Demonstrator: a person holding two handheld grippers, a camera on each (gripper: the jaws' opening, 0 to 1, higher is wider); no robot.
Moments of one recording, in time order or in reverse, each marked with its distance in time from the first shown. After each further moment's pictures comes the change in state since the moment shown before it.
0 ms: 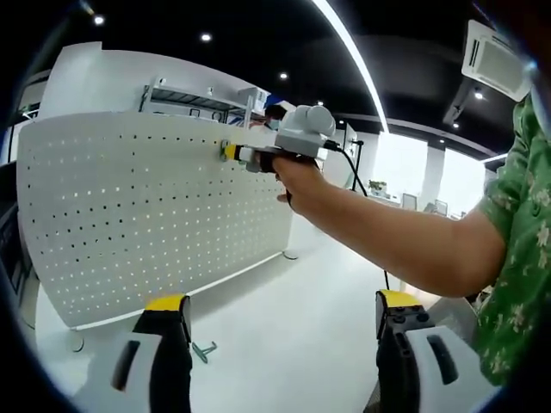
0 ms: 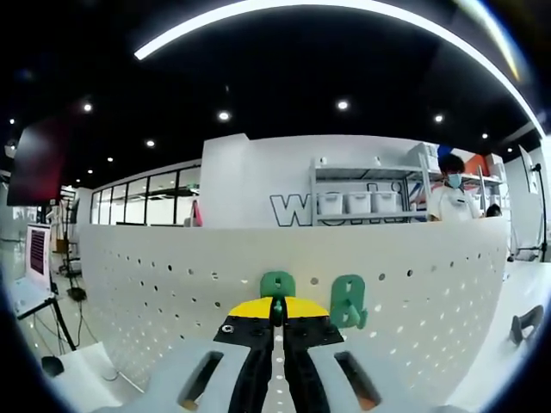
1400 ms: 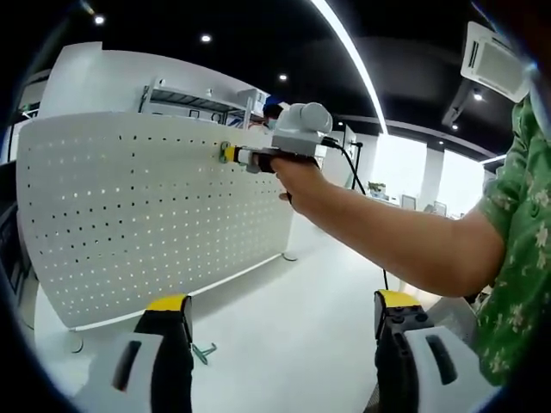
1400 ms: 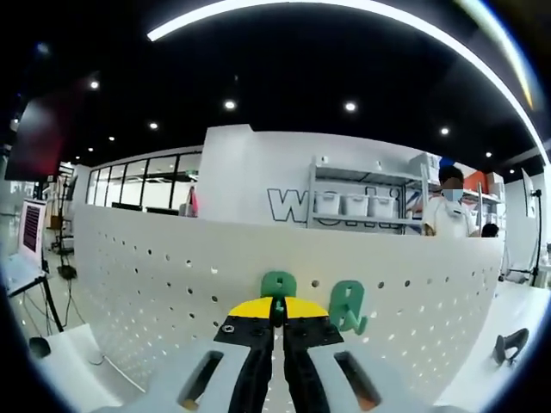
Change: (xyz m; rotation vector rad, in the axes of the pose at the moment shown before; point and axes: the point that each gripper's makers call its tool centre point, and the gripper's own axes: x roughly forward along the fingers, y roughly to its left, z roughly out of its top) left arm 0.000 0.001 0.002 -0.003 -0.008 -0.006; right arm 0.001 0.001 0.000 -0.101 0.042 -0.026
